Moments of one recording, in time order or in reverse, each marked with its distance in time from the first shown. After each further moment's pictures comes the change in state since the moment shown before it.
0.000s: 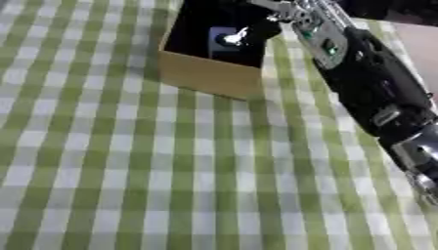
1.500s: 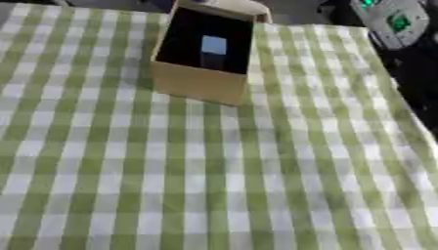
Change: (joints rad) left arm 0.021 0.001 0.014 0.000 -0.008 0.013 0.000; right arm 0.206 -0.224 -0.023 -0.461 -0.352 0.200 -0.176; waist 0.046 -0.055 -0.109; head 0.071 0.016
